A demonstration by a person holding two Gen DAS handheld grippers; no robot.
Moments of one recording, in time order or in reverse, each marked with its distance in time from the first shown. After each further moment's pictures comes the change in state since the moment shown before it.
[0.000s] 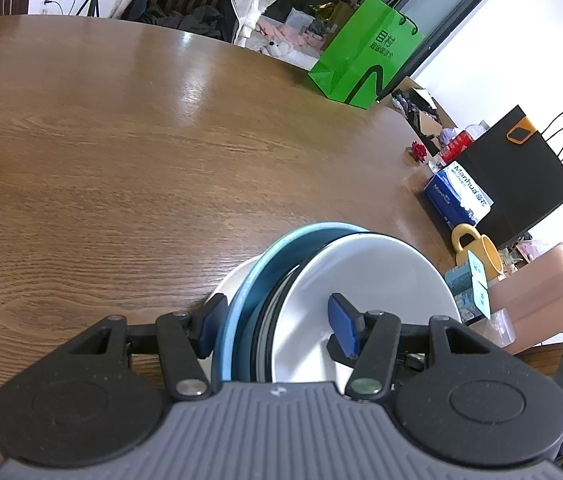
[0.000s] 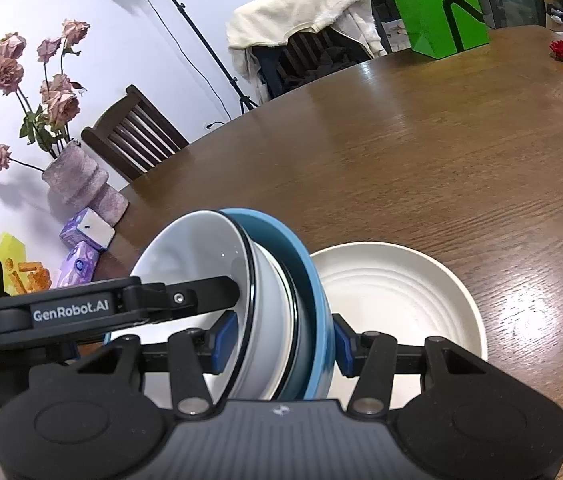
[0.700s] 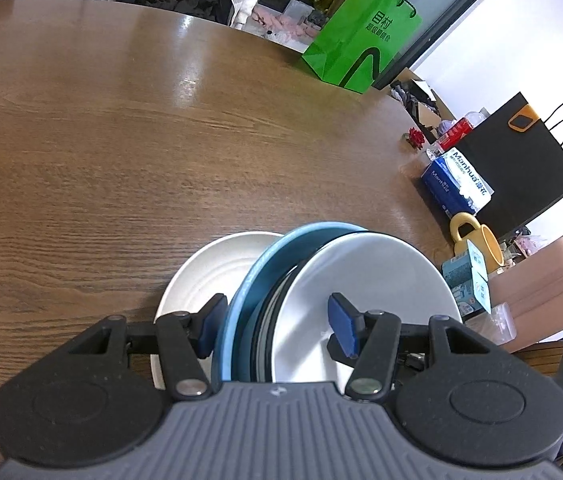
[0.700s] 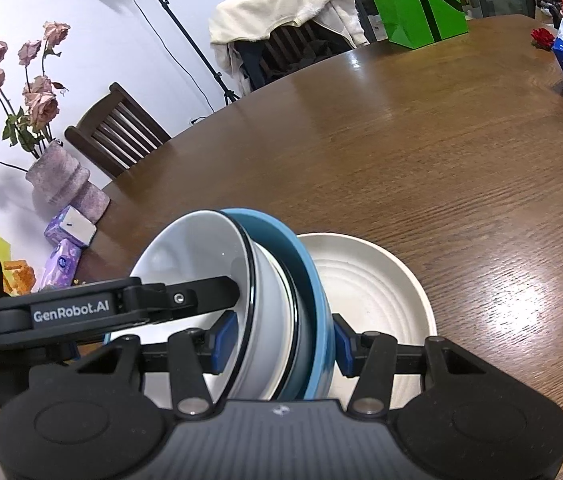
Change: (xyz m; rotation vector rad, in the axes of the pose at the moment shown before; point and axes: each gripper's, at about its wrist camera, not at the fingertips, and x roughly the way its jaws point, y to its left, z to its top) left arm 0.026 -0.015 -0.011 -0.011 0.027 -0.007; right arm -0.003 -0.032 -0.004 0.014 0.021 -0.027
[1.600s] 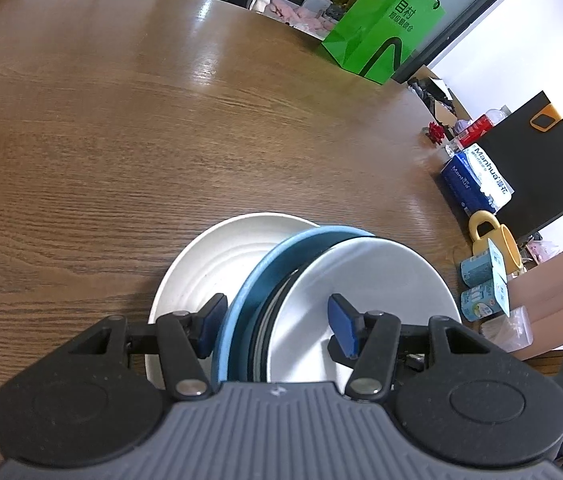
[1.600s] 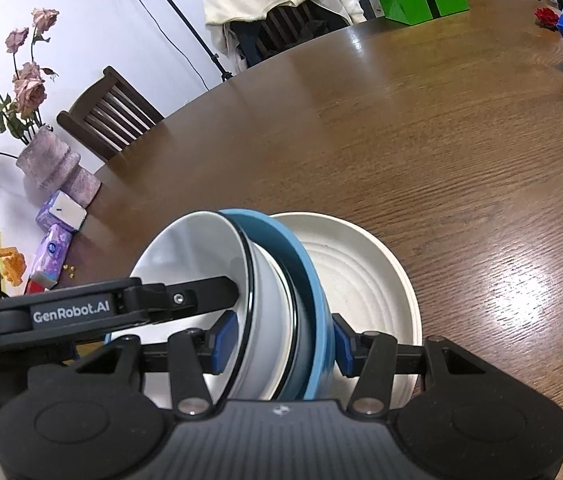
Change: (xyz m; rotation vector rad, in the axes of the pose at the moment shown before) left arm 0.026 0.008 -0.007 -0.044 0.022 0.029; right arm 0.025 -0.017 -0.002 -0.002 0.059 0.004
